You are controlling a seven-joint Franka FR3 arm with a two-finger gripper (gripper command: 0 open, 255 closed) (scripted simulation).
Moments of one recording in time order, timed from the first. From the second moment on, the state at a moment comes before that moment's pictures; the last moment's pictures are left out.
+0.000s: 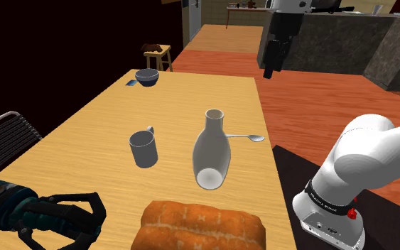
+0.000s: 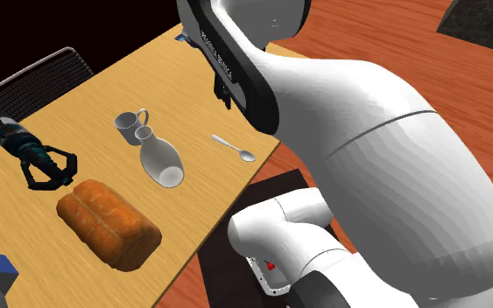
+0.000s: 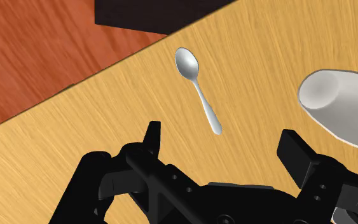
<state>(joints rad) -0.01 -0.81 -0.06 -2.34 0.01 1.50 -0.14</state>
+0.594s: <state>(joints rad) 0.02 -0.86 -0.11 -2.61 0.03 1.81 -0.26</state>
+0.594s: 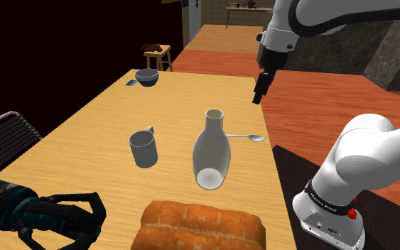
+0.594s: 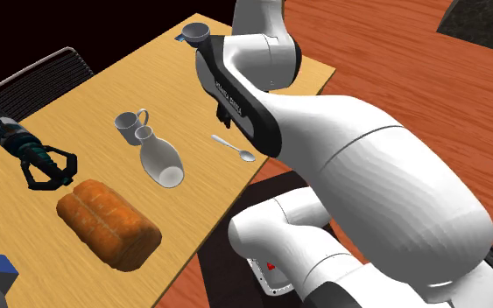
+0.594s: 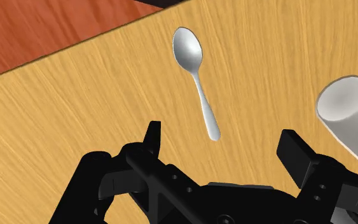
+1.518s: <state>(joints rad) 0.15 -0.65 -0.22 -2.91 0.11 2.43 -0.49</state>
